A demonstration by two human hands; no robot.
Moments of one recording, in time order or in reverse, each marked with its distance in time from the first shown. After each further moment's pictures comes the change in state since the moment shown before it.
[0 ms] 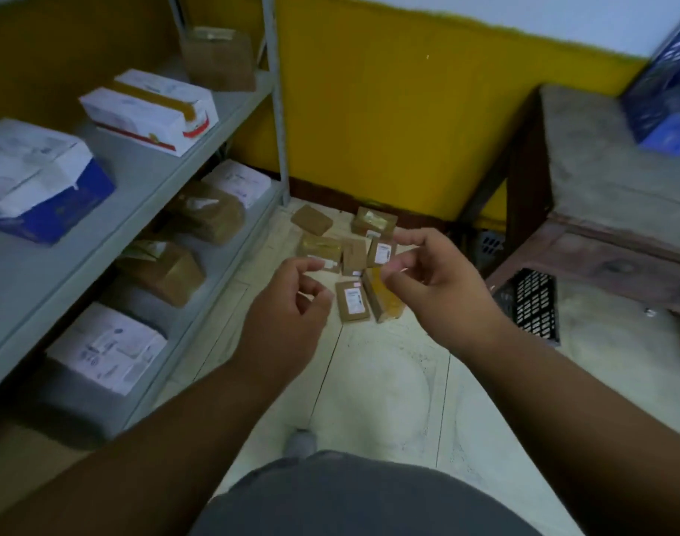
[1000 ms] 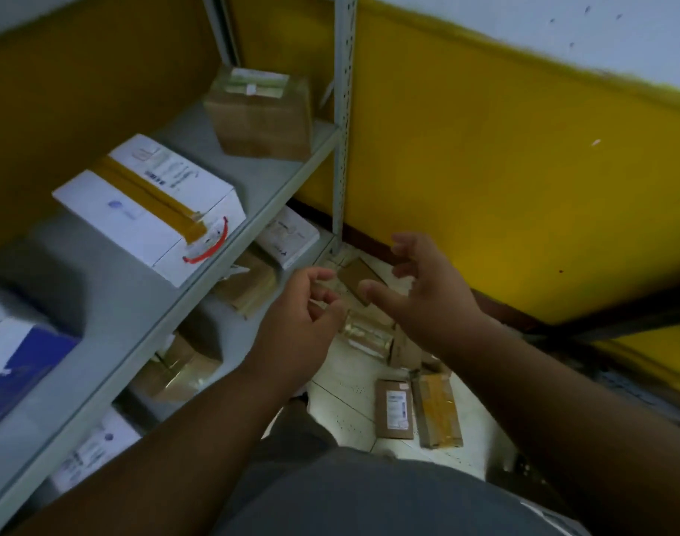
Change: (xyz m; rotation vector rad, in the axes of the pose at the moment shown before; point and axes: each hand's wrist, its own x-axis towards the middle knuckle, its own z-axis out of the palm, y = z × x) left_hand 0.524 -0.021 -0.024 -0.050 0.040 -0.220; right_hand 0.567 -0.033 0.068 -0.216 -0.202 -0.071
